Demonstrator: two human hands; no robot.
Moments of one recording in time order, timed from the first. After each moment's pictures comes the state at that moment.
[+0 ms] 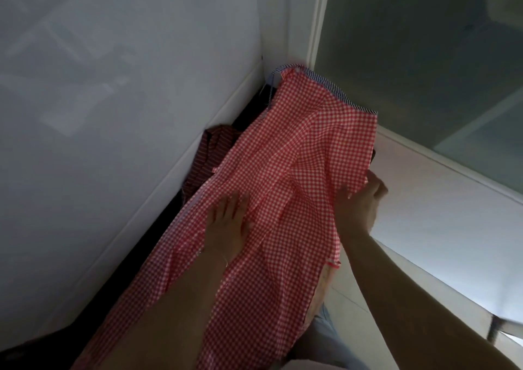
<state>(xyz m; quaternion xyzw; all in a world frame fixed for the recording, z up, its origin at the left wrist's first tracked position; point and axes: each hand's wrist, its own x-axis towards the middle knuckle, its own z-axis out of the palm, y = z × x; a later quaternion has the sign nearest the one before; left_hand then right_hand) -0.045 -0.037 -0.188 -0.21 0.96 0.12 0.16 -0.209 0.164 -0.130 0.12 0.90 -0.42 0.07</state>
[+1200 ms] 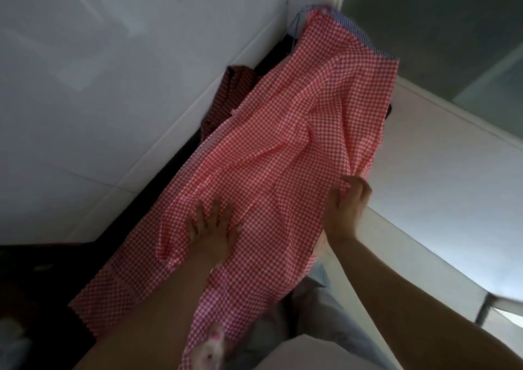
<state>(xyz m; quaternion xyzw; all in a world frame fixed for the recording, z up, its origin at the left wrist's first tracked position) 0.111 0.001 -0.201 -0.30 0.90 0.15 0.28 -0.079 0.198 -0.183 -0.02 0.88 -0.48 0.03</state>
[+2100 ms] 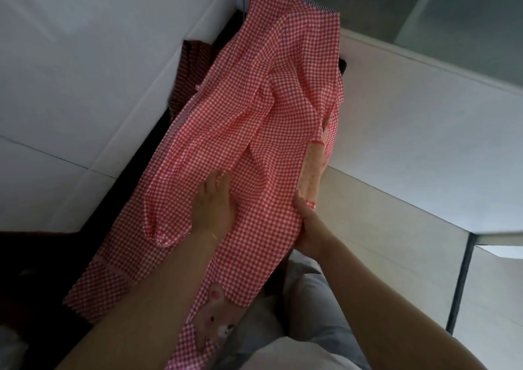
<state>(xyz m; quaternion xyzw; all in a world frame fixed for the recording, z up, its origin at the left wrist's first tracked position) 0.108 0.050 -0.175 -0.25 0.95 0.13 0.10 0.040 0.251 -0.187 0.28 0.42 -0.69 0.52</state>
